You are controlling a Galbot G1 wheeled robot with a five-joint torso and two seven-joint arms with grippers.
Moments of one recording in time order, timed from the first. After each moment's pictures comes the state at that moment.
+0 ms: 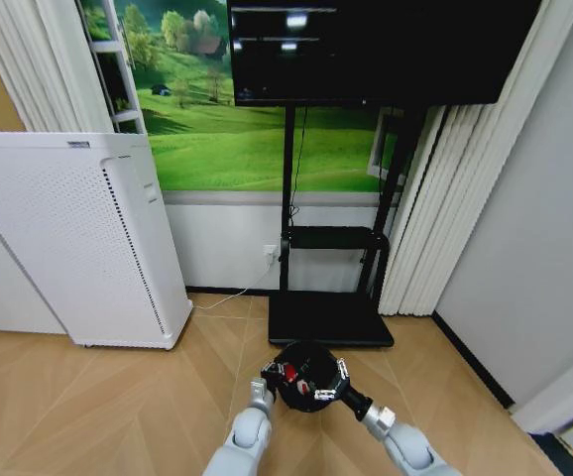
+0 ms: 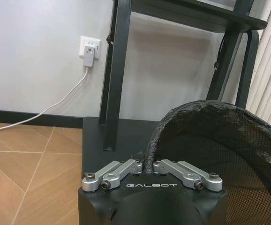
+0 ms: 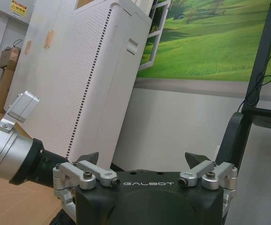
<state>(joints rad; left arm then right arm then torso) 1.05 -1.58 -0.12 -1.28 -0.20 -0.03 -0.05 -1.22 1.06 0.26 1.45 0.27 0.62 -0.47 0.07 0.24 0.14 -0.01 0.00</state>
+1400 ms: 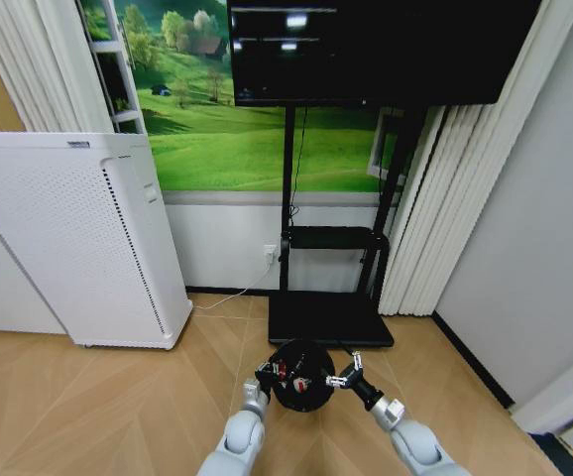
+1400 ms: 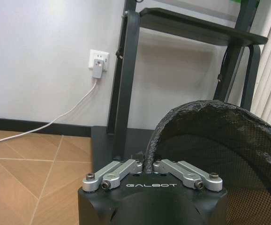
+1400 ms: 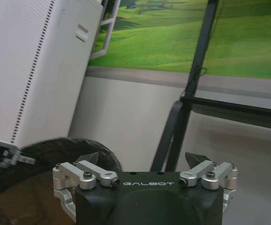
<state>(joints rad) 1.13 -1.52 -0.14 -1.42 -0.23 -0.02 -0.05 -1.24 1.08 0.40 1.42 0.27 0.57 -0.38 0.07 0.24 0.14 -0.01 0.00</state>
